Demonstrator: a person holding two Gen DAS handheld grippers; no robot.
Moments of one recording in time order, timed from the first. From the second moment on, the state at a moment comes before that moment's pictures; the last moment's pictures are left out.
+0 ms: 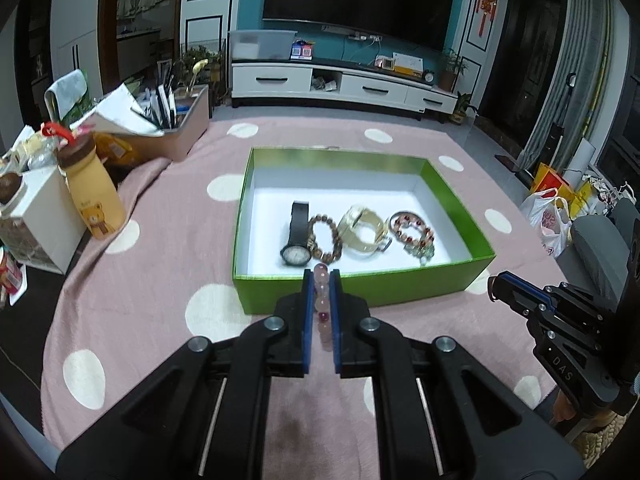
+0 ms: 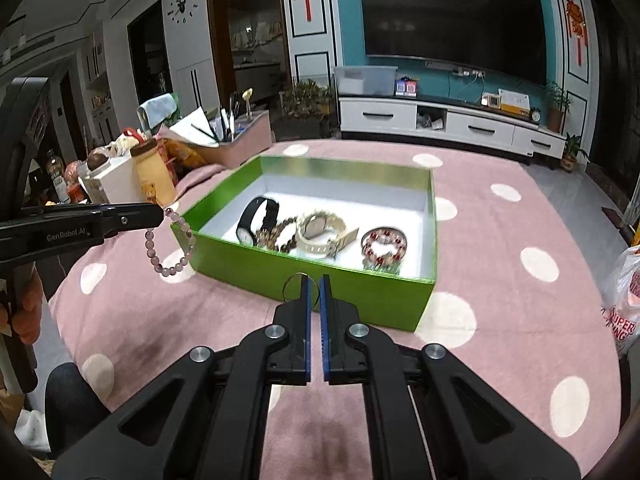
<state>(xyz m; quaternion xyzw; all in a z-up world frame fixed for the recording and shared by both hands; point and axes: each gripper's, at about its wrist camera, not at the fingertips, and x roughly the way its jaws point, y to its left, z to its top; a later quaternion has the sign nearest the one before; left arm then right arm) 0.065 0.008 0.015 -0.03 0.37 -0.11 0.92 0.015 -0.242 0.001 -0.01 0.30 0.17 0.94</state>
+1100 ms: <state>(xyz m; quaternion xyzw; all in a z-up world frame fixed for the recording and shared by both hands) 0.138 -0.043 0.047 0.00 0.36 -0.12 0.93 0.066 -0.280 0.045 0.01 0.25 0.13 0.96</state>
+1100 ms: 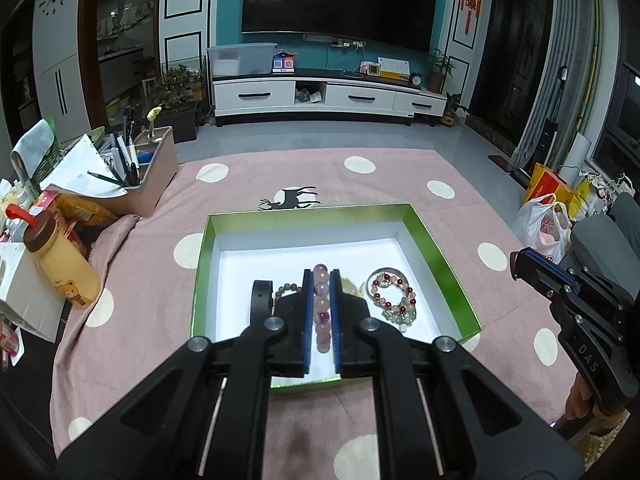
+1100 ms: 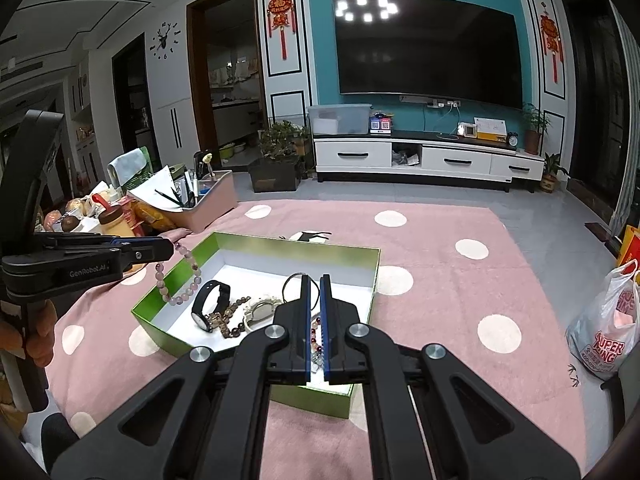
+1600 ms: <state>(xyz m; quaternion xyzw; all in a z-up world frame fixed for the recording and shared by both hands) 0.183 -0.050 0.024 0.01 0.37 -0.13 0.92 0.111 -0.270 0.030 0.00 0.27 0.14 0.95</state>
